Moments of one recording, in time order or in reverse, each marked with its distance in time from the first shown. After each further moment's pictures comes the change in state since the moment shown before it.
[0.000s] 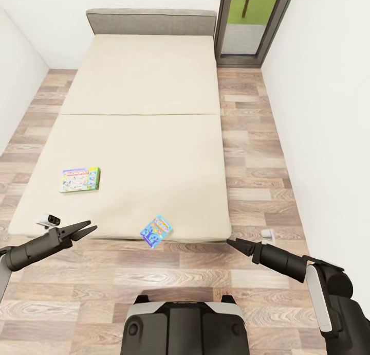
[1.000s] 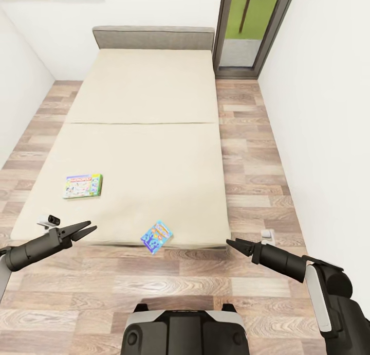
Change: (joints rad) left arm 0.000 0.001 0.002 0.001 -0.007 -0.001 0.001; right arm 0.000 0.001 0.002 0.000 0.002 -0.001 -0.002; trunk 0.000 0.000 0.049
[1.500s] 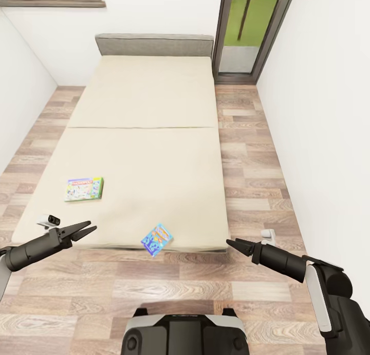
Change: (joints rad) left arm 0.000 0.000 0.000 0.000 -0.001 0.000 0.001; right arm 0.000 0.000 0.000 0.000 0.001 0.000 0.000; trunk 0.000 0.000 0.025
